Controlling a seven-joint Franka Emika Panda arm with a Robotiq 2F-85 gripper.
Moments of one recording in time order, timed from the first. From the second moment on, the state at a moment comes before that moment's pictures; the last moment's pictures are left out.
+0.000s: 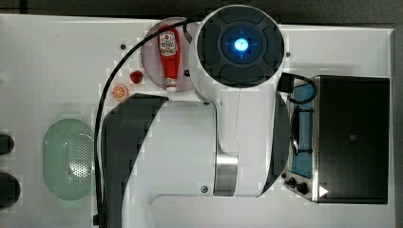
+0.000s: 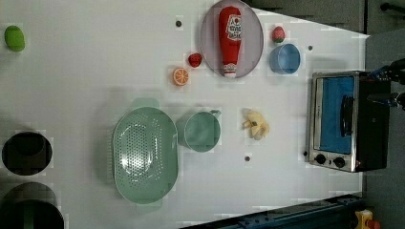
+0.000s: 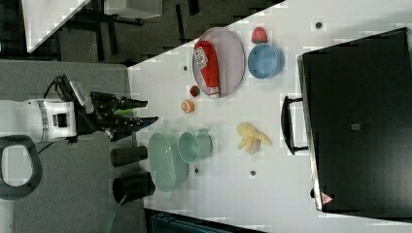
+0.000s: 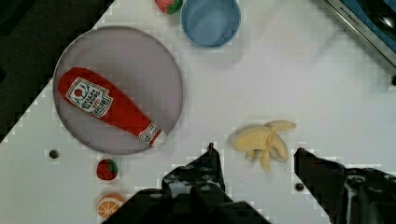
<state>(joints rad) -0.01 -0.02 -0.01 -1.79 -0.01 0.20 0.08</state>
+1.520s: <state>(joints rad) 0.00 0.06 -0.03 -2.42 -0.03 0.82 -0.55</state>
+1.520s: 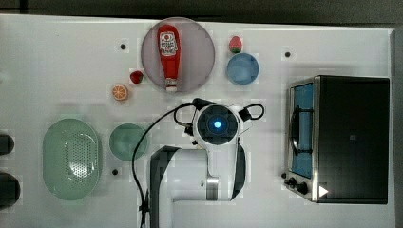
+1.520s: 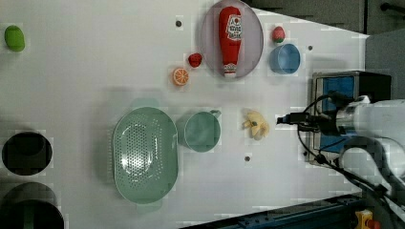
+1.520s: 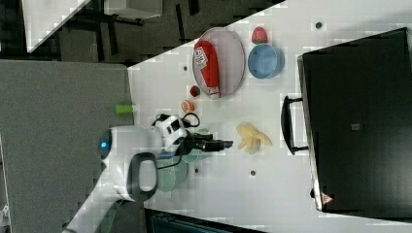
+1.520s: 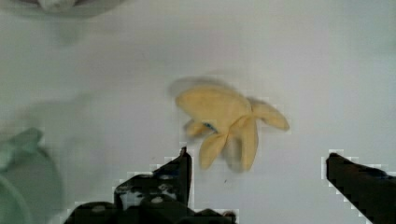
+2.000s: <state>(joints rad) -0.02 0.23 -0.03 -2.43 -0.05 0.98 -0.67</state>
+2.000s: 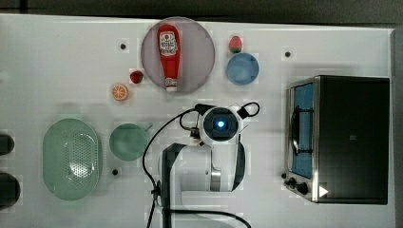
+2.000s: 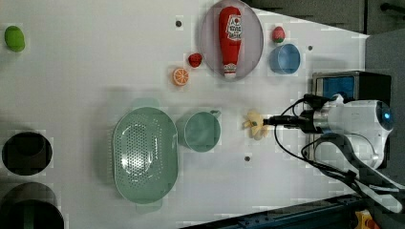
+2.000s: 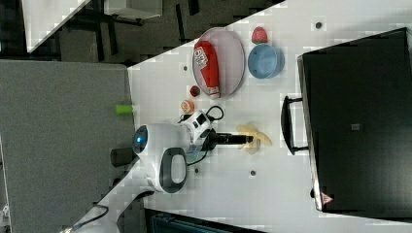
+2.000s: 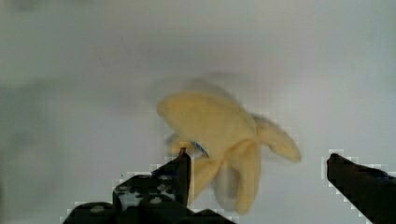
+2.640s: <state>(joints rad) -0.02 0.39 -0.02 -2.48 -0.05 1.16 -0.69</state>
